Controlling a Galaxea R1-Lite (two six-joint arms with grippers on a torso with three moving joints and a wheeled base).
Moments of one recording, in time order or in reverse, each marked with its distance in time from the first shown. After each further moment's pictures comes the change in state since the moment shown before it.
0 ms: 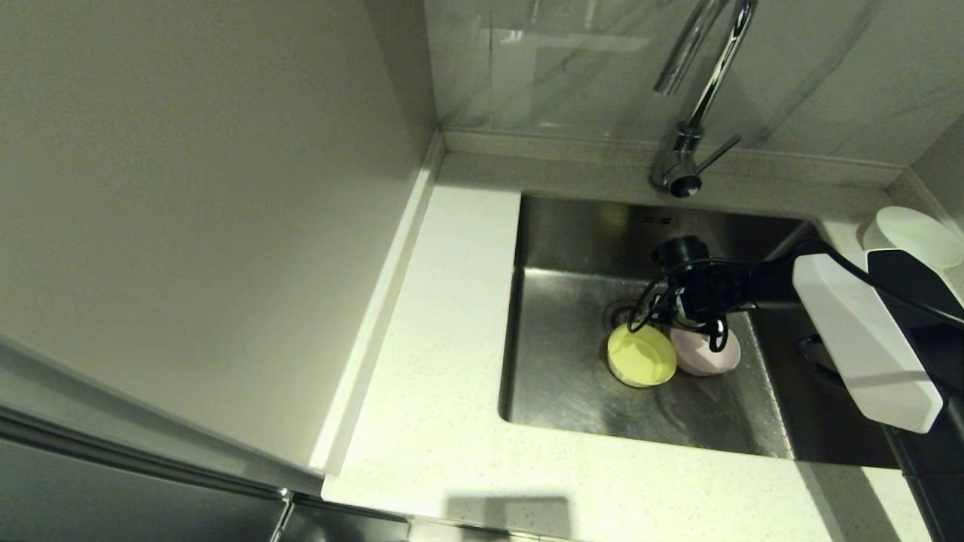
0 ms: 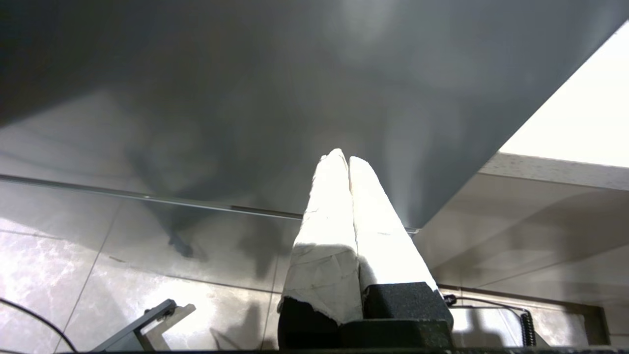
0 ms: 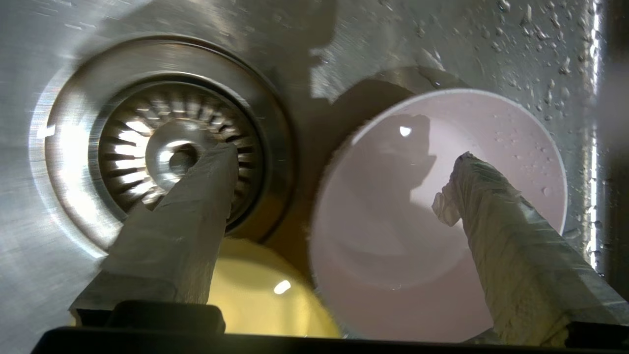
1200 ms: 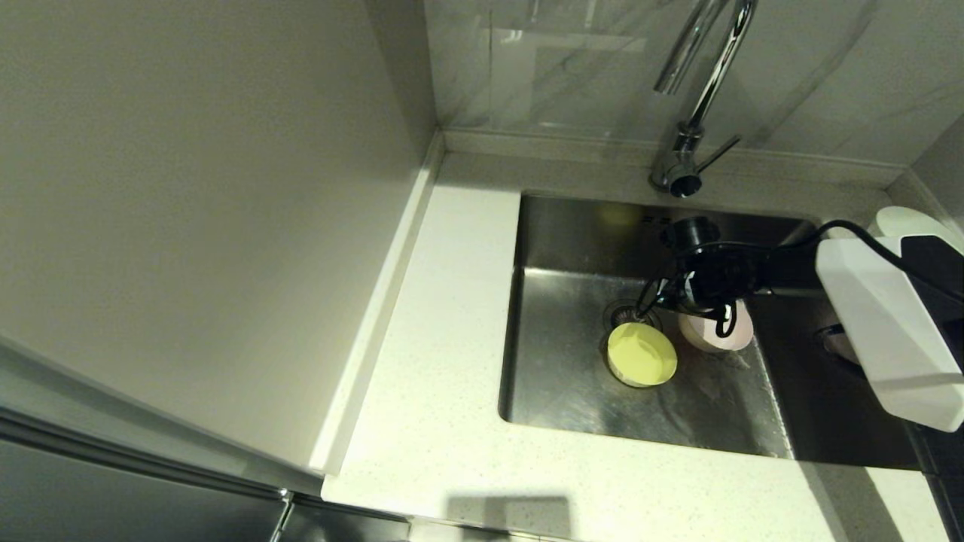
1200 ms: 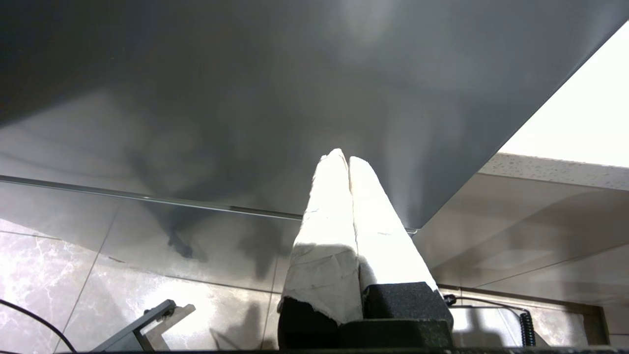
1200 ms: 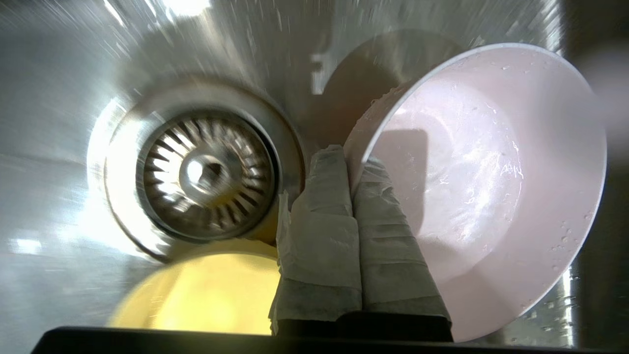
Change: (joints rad) left arm 0.000 0.000 0.000 0.000 0.000 0.000; right arm 0.003 -0.076 0.002 0.007 0.010 -0.013
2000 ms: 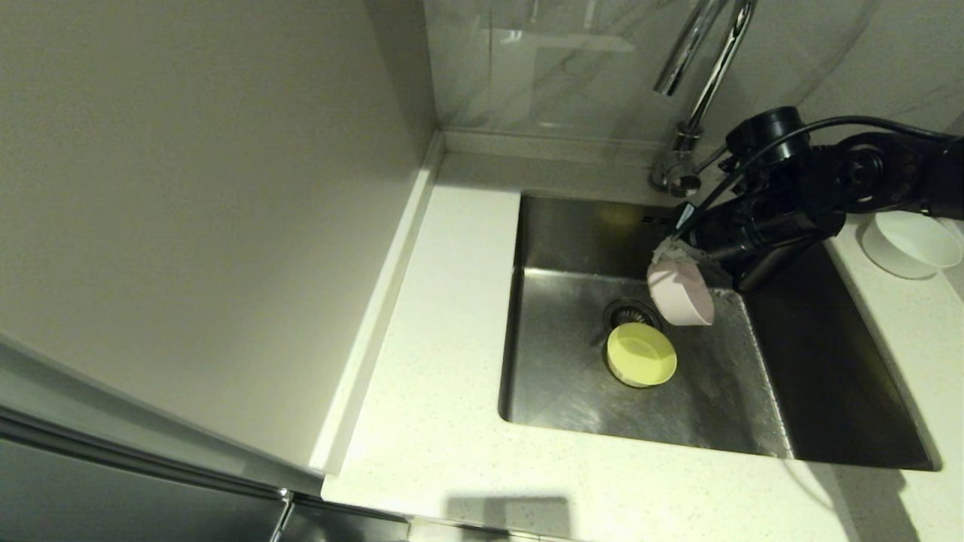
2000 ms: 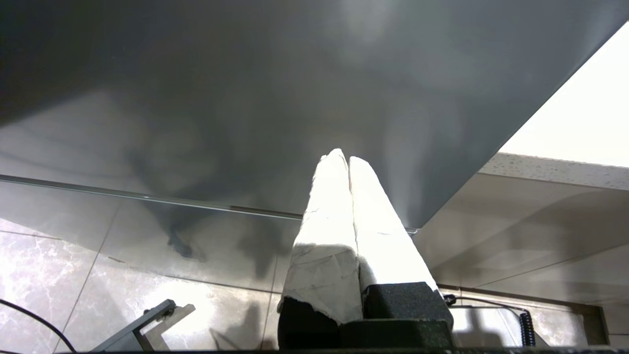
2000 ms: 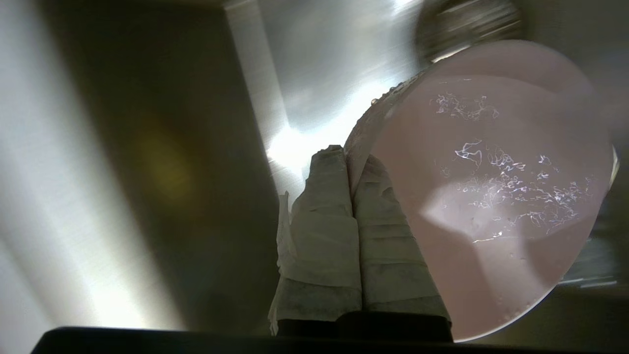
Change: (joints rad) left arm 0.000 0.000 0.000 0.000 0.000 0.000; right arm 0.047 -0.382 0.050 0.263 0.597 0.263
